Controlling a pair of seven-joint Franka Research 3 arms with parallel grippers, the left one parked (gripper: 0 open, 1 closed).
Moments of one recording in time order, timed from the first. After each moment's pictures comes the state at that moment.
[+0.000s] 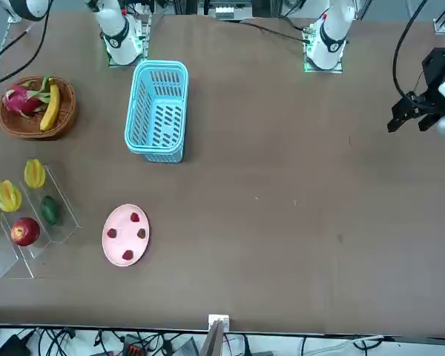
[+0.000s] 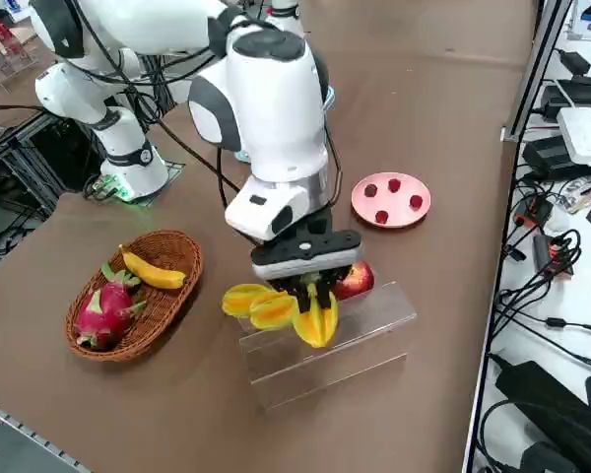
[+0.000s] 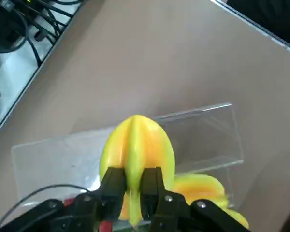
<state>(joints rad) -0.28 0.70 -0.19 -1.13 0.02 1.99 0.59</state>
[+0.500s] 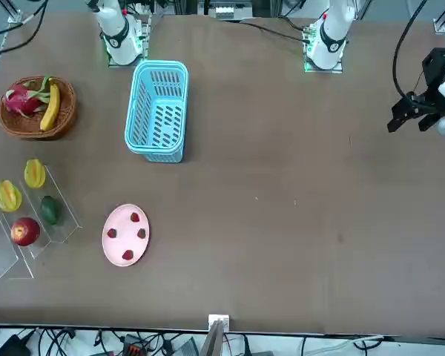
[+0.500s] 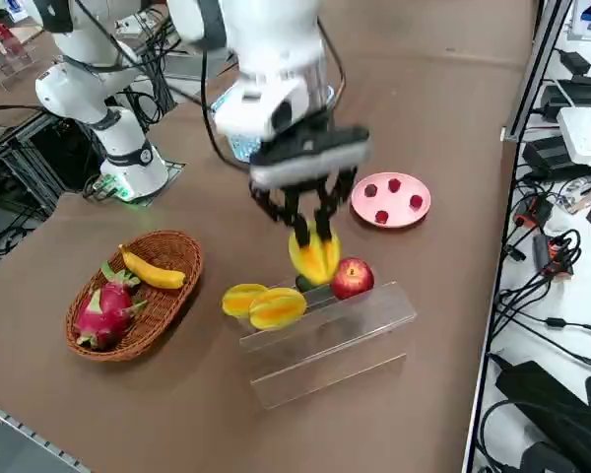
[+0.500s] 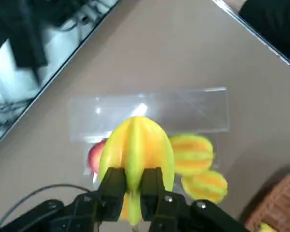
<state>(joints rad) -0.22 0.54 -0.17 -1.11 0.02 1.76 0.48</state>
